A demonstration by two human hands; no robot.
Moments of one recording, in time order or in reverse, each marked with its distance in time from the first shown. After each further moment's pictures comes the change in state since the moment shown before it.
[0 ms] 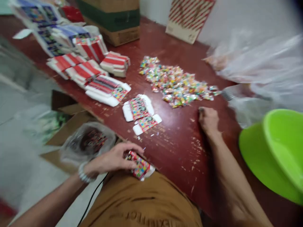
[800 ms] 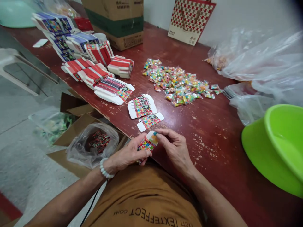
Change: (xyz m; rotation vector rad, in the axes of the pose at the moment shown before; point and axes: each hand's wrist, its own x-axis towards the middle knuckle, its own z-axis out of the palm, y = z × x) left_hand 0.007 0.003 0.036 -0.233 -0.107 0.085; right_hand -0.174 -0.165 -0.020 1.131 -0.411 -0.073
